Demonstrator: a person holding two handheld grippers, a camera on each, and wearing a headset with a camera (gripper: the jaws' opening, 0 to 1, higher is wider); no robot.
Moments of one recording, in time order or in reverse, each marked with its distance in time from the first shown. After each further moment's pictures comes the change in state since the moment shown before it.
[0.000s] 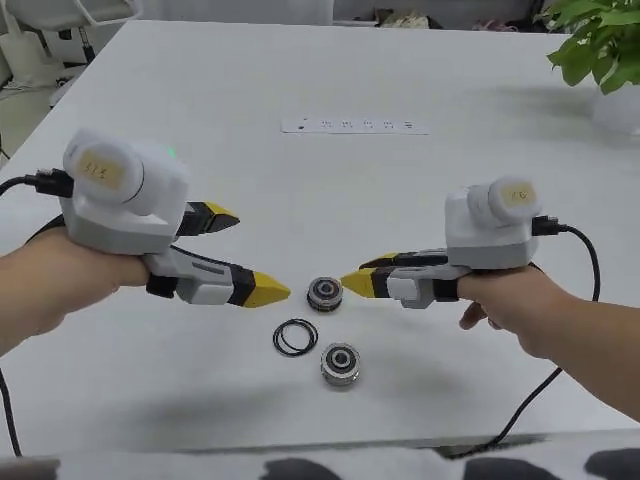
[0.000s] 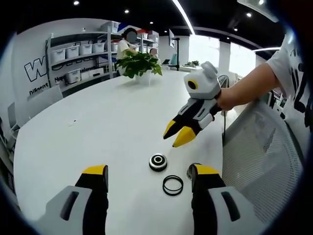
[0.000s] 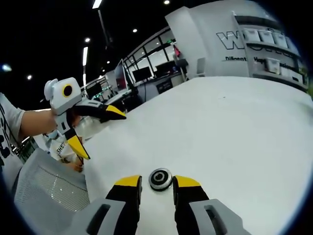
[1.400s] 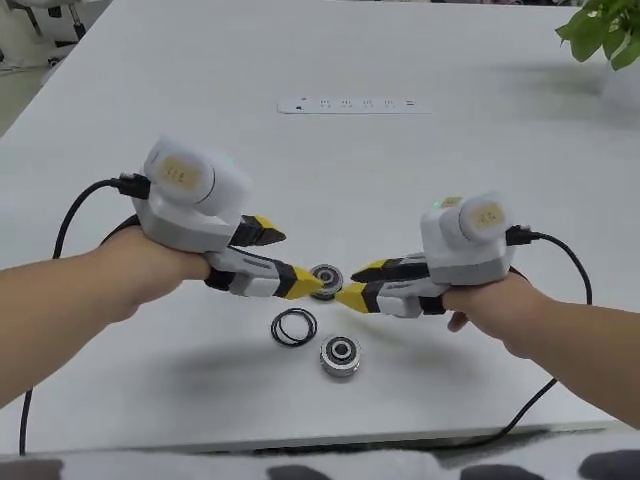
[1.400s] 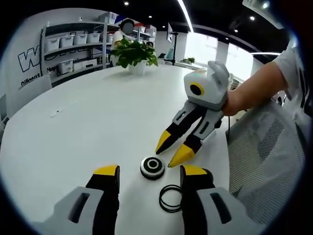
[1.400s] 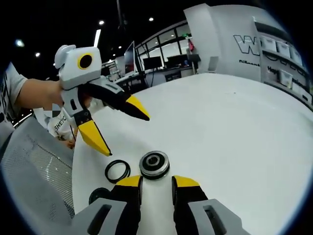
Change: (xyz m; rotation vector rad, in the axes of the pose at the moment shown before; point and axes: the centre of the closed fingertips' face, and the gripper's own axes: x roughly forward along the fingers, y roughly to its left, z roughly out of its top) left arm 0.063 -0.013 -0.016 -0.040 0.050 -0.085; right arm 0.029 -0.009 -0.037 -0.155 0.089 0.023
